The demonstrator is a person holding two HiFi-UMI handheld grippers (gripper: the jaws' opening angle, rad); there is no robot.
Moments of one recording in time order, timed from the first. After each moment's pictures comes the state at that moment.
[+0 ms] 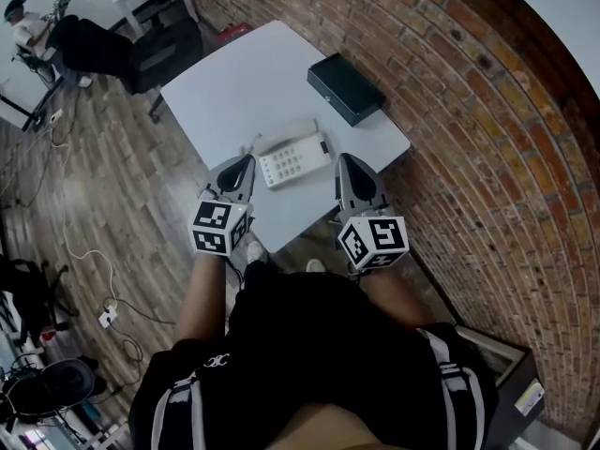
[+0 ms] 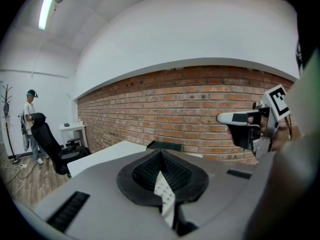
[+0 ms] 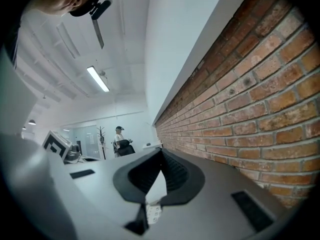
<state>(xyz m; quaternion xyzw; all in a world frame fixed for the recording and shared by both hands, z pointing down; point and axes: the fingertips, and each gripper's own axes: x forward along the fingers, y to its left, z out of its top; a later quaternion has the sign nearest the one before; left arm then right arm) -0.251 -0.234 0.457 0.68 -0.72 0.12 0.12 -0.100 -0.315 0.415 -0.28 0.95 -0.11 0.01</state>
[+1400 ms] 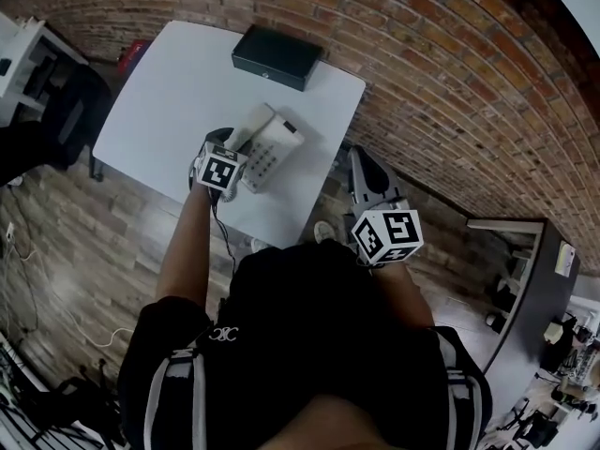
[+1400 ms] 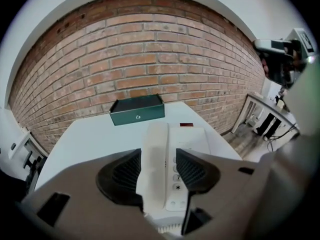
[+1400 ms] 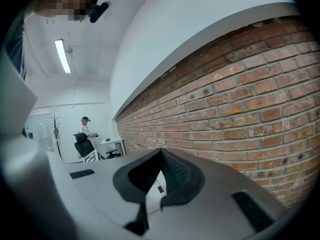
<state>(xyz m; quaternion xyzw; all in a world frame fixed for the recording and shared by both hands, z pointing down) -0.282 -0.376 0.652 0.79 -0.45 0.38 0.17 -0.053 -0.319 0.454 -0.51 0.85 -0.13 -0.04</state>
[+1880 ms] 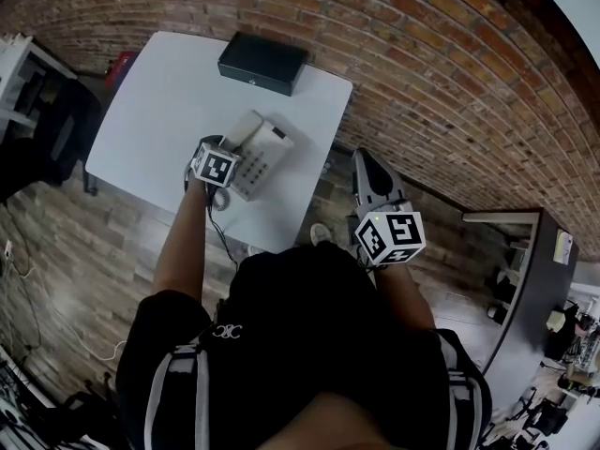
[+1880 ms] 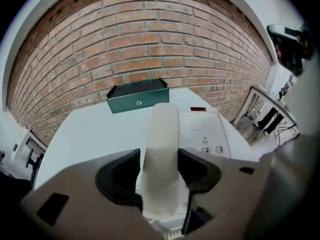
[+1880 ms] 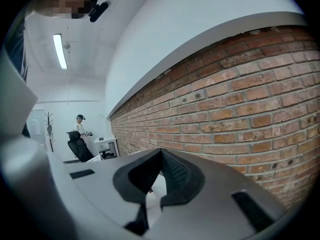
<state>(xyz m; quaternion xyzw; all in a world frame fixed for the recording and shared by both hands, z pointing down) -0.290 -0.393 0.694 0.77 -0.44 0.43 0.20 -0.024 -0.322 0.449 -0.54 0.83 -0.12 -0.04</state>
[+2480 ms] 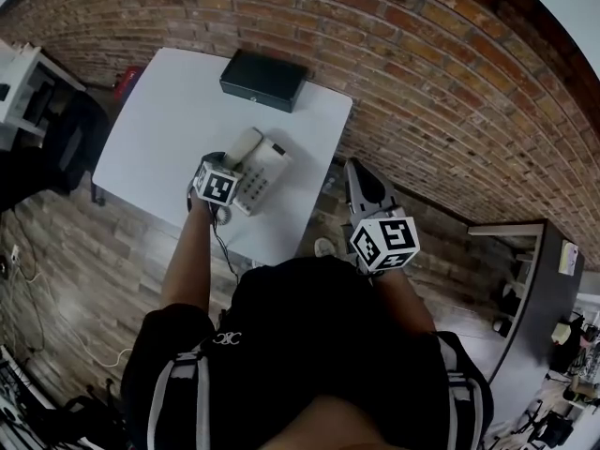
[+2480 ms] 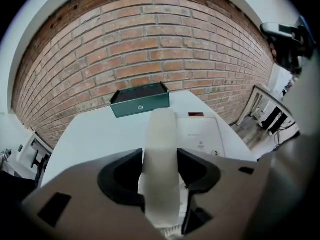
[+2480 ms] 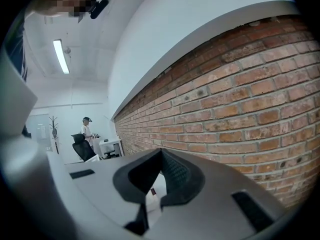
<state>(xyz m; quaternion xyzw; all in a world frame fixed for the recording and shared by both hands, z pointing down) -0.285 -0.389 0.679 0.76 -0.46 0.43 0.19 -0.024 -0.337 0.451 -0.51 0.85 -0.13 -0.04</state>
